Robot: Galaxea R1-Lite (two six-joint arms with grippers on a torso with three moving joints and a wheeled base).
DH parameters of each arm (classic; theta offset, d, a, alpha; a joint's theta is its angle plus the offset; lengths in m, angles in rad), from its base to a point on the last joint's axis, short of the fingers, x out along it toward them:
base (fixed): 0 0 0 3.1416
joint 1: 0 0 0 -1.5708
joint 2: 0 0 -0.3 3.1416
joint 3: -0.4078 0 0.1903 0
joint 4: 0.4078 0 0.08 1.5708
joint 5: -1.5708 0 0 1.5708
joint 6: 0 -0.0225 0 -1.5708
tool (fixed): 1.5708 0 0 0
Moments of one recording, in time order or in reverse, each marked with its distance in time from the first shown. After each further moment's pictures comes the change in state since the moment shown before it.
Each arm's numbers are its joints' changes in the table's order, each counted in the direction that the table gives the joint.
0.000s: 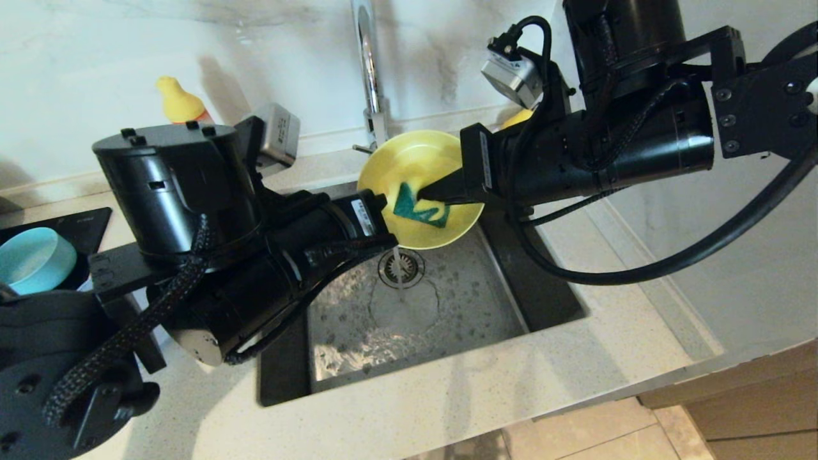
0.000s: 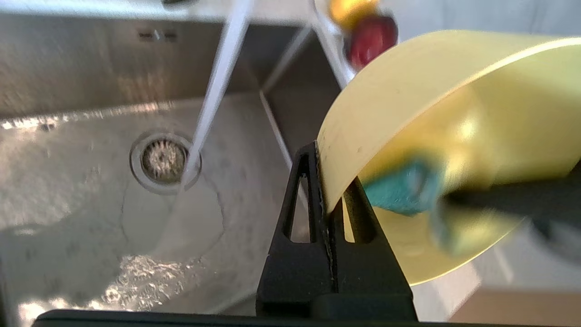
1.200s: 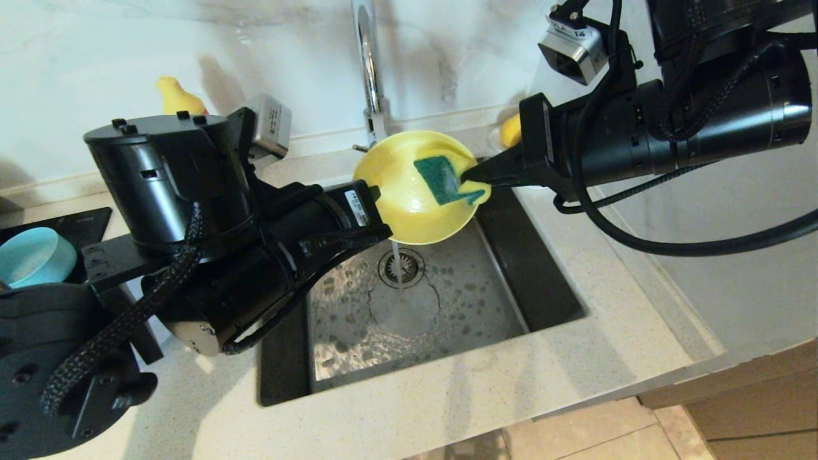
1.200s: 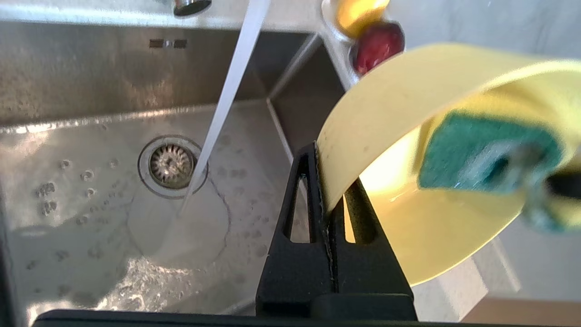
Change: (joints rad) left arm -0.024 0.003 -0.024 -0.001 0.009 0.003; right arm 0.070 0.087 0.017 0.085 0.005 -0.001
